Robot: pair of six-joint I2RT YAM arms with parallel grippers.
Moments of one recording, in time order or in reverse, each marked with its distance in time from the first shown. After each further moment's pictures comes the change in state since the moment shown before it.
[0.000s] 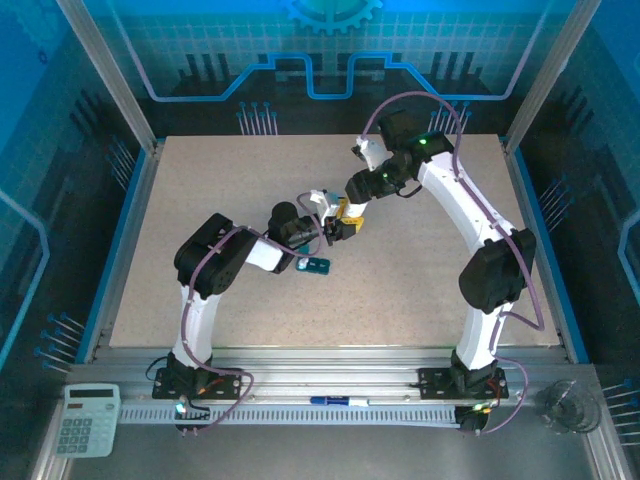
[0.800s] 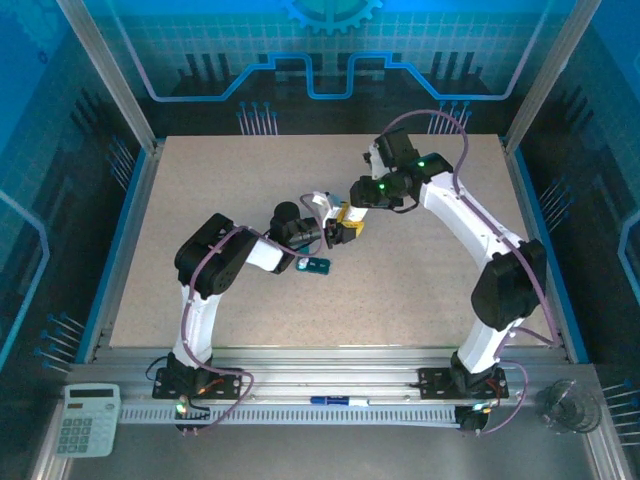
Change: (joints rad) left arm -0.002 0.000 0.000 -0.062 0.020 0.000; right arm 0.043 -0.143 -0.285 0.246 0.130 0.421
